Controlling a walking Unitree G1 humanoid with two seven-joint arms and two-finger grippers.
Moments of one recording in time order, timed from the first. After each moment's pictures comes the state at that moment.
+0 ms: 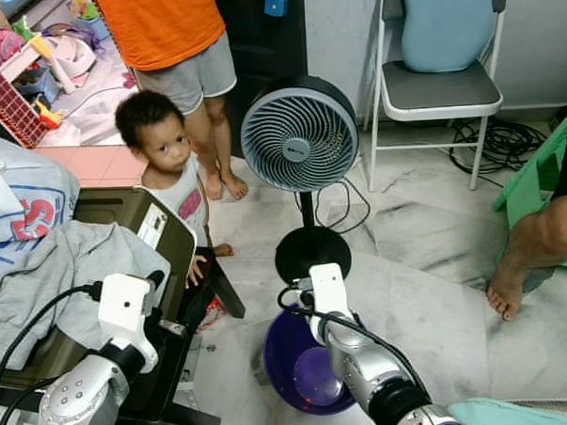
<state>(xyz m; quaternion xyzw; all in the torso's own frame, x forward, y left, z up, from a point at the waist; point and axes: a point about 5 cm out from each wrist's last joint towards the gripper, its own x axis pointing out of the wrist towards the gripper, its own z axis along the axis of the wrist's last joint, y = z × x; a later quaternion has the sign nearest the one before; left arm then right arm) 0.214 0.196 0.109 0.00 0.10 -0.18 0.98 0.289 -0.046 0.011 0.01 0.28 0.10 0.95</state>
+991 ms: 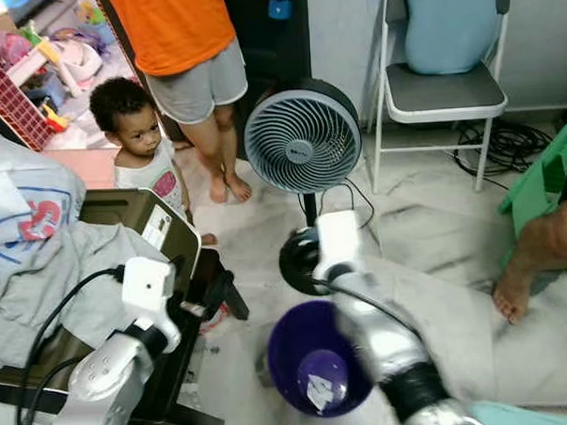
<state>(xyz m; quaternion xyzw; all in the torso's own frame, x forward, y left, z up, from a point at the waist) 0.239 0.173 0.112 -0.02 0.07 -0.21 0.98 0.317 -0.071 0.091 -0.01 0.08 0.10 0.99</state>
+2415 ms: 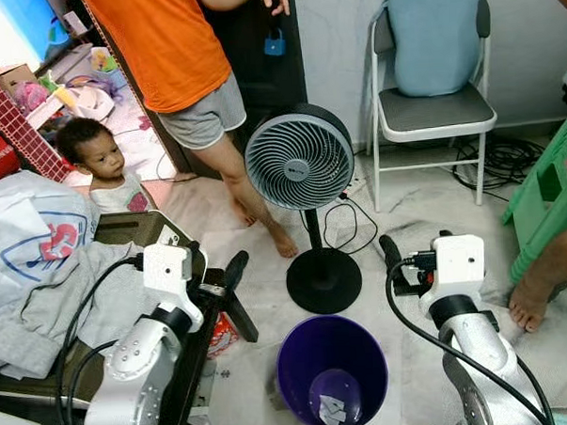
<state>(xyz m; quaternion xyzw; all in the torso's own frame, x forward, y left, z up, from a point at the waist) 0.256 0.151 0.108 -0.06 0.04 -0.18 0.98 0.255 -0.169 0.114 -0.04 0.01 0.01 1.00</state>
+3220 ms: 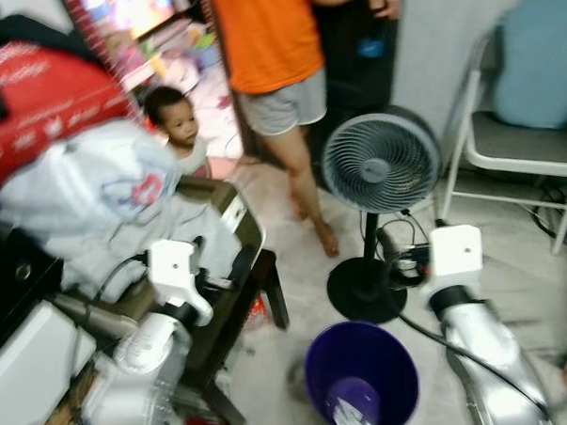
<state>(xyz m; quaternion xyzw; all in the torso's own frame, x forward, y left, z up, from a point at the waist) 0.262 0.148 0.105 -0.07 0.04 -0.17 0.98 0.261 -0.159 0.122 -0.05 0.00 0.05 1.00</state>
